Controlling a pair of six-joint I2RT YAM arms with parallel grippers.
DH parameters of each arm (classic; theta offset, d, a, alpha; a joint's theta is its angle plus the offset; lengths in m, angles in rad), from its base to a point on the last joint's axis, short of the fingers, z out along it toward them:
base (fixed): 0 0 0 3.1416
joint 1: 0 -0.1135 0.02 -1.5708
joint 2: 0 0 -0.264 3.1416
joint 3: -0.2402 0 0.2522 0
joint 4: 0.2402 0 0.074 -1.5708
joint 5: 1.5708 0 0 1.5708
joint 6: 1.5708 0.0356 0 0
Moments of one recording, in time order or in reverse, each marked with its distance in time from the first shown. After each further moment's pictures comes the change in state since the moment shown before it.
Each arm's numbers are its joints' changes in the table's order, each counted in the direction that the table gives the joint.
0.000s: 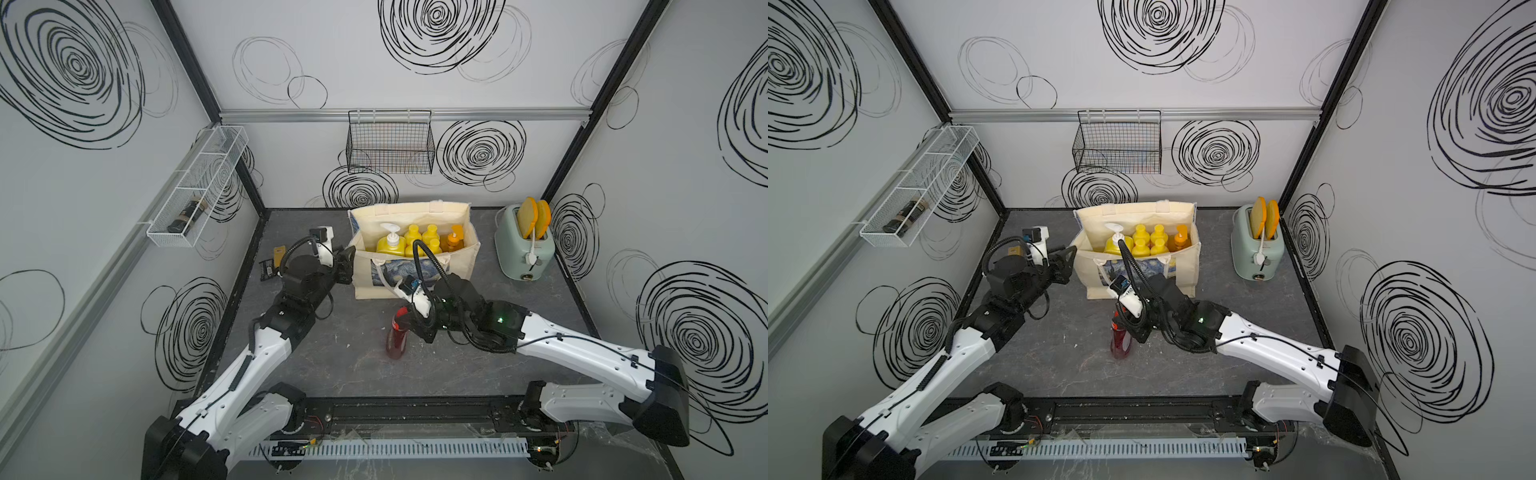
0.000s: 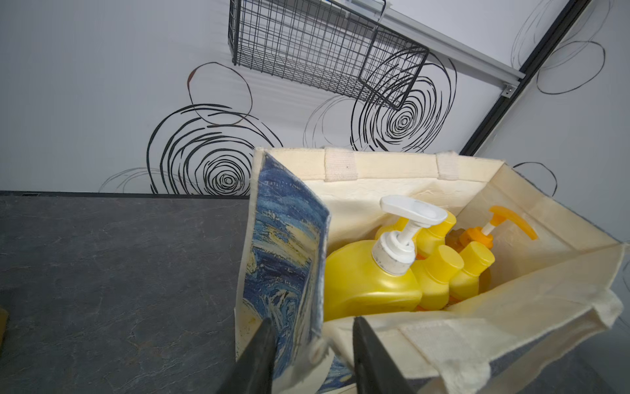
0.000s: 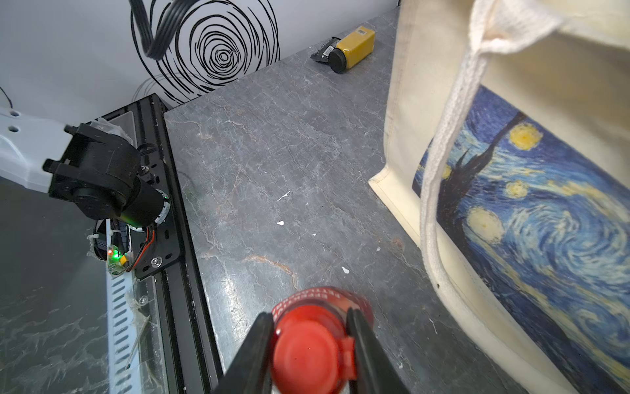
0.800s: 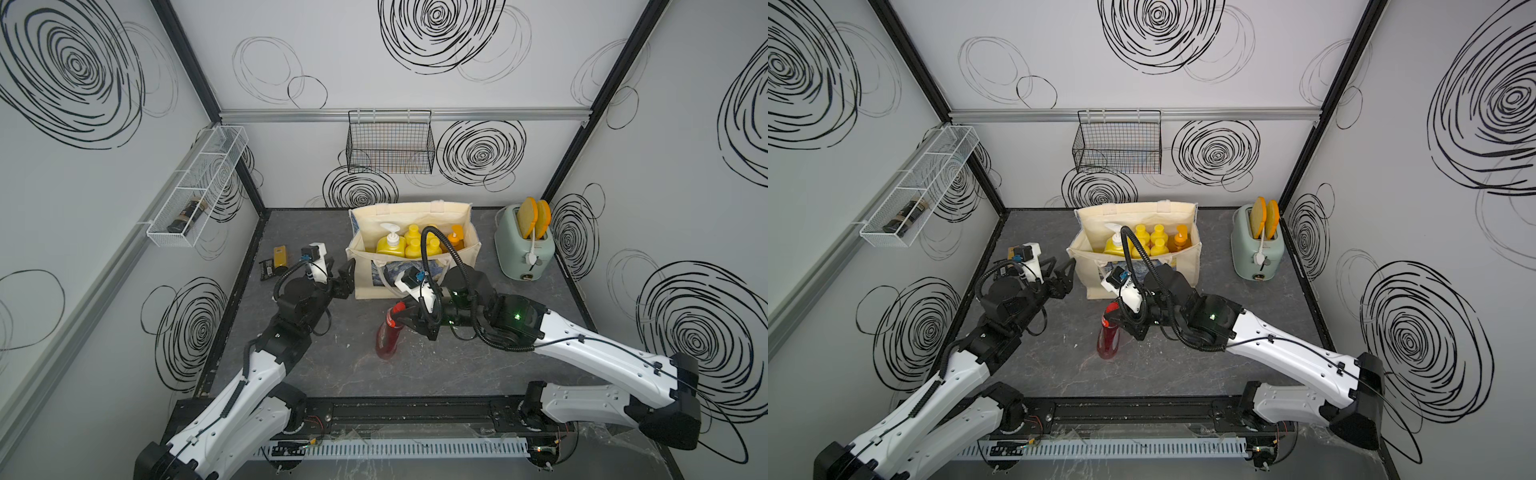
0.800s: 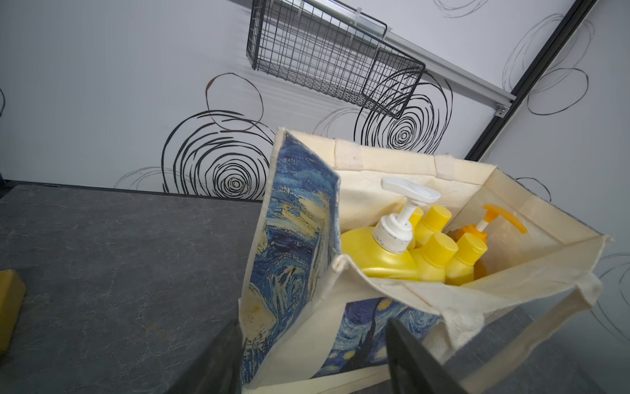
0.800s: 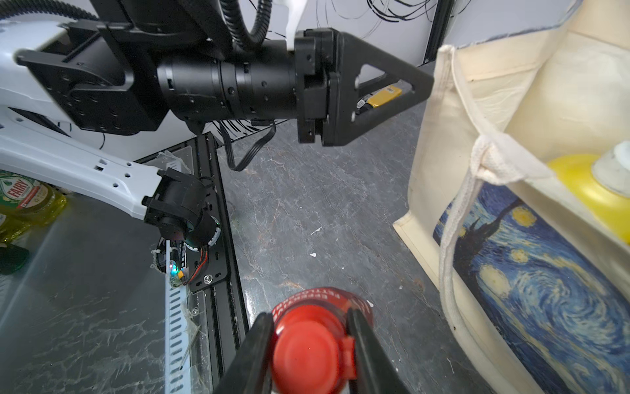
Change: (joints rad) left arm 0.045 0.151 0.148 -0.074 -0.074 -0.047; right arm -0.019 0.045 -0.142 0.075 -0.084 0.004
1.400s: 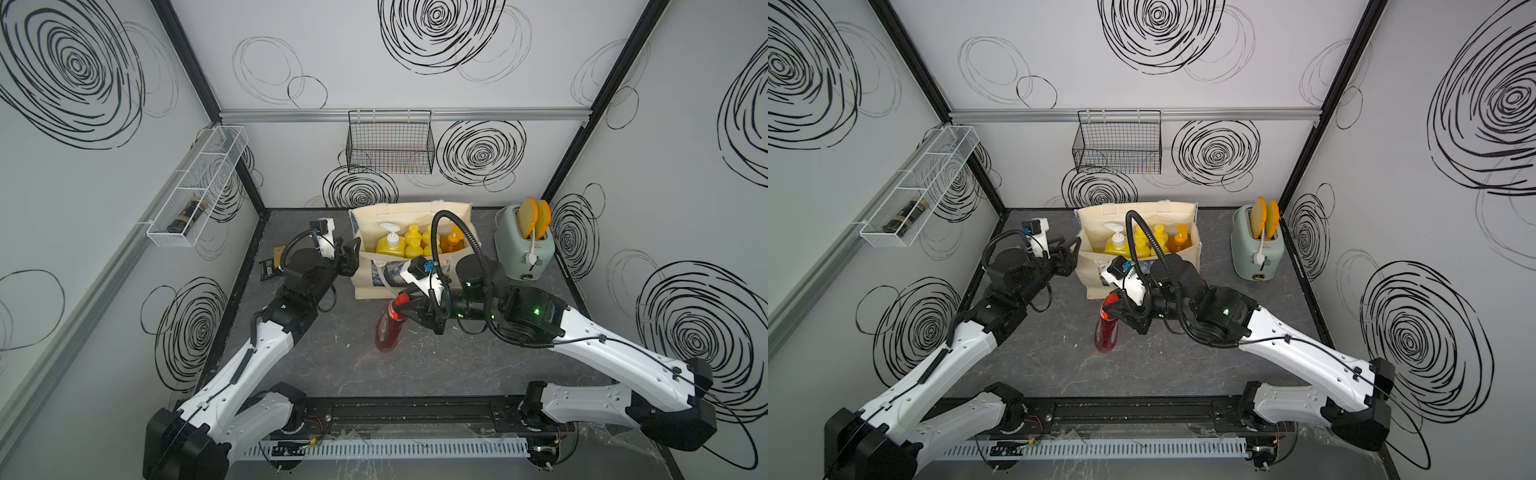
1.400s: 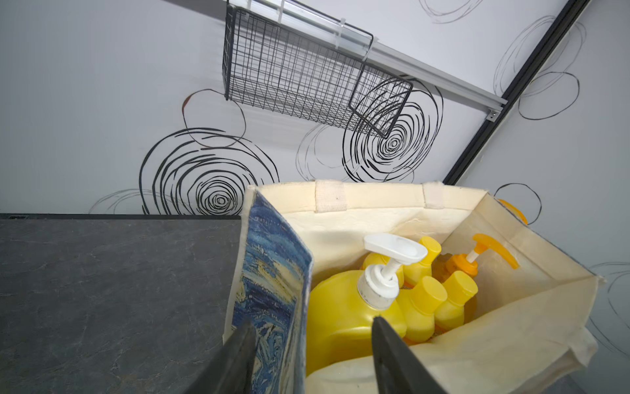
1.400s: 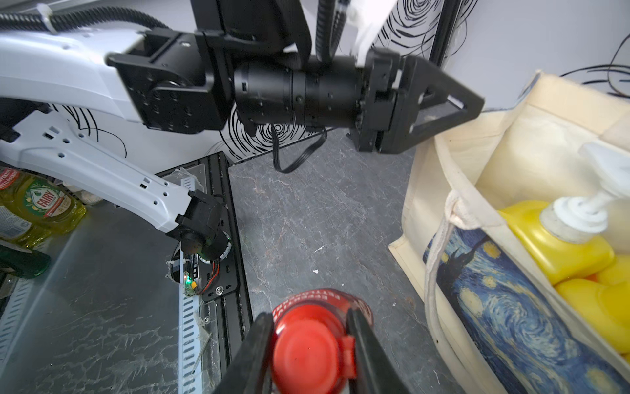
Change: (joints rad) left arm -0.030 -0.201 -0.211 0.047 0.068 0.030; right arm -0.006 0.004 -0.172 0.123 -0.002 -0.027
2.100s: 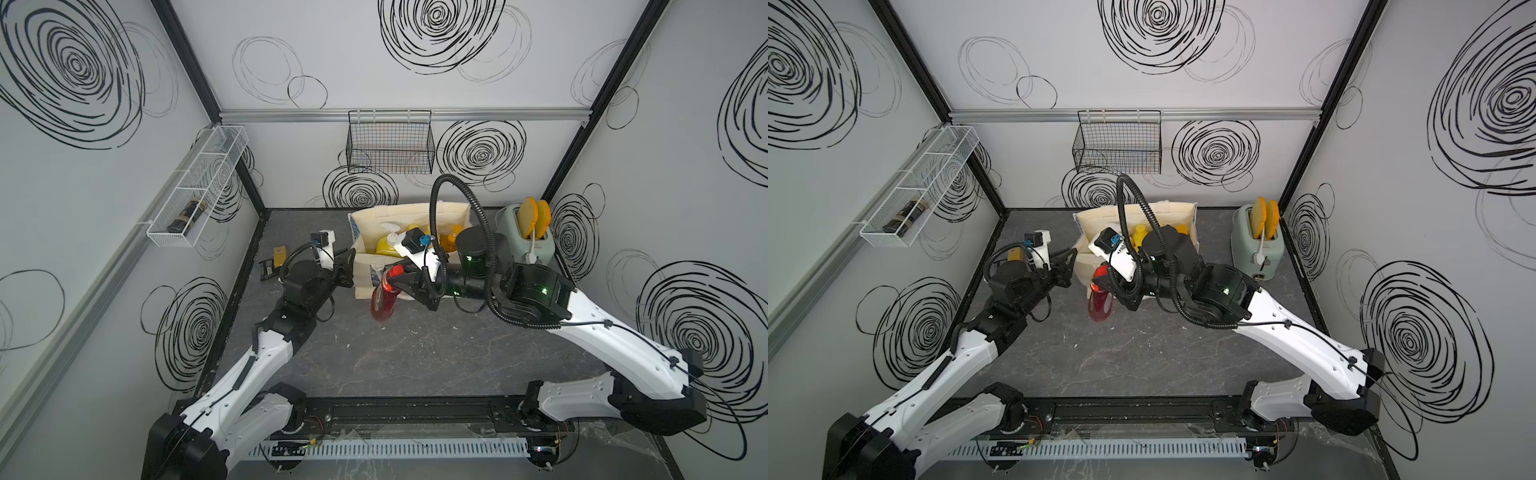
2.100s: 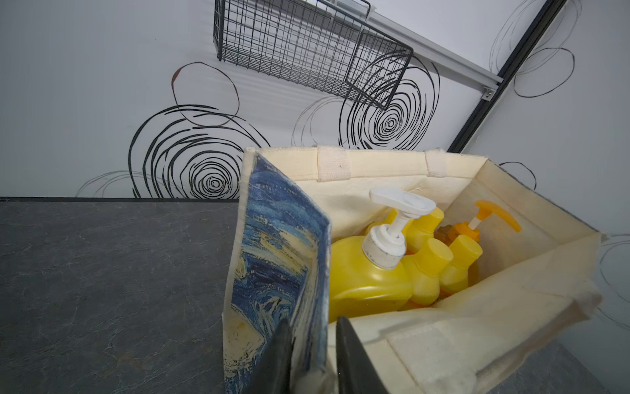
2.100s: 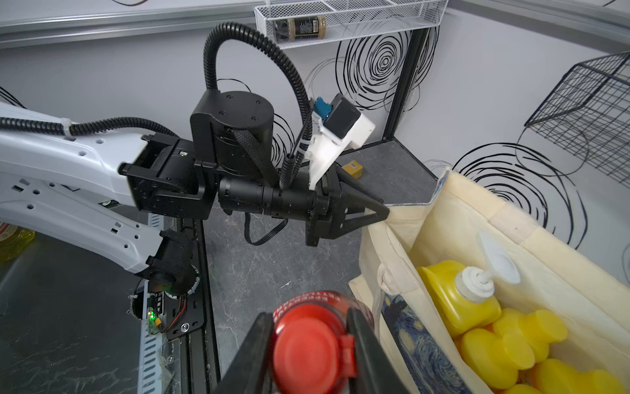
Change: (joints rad) left arm -0.017 0.047 0.134 -0.082 0.051 0.007; right arm 0.002 -0.142 -0.311 0.116 0.103 -0.092
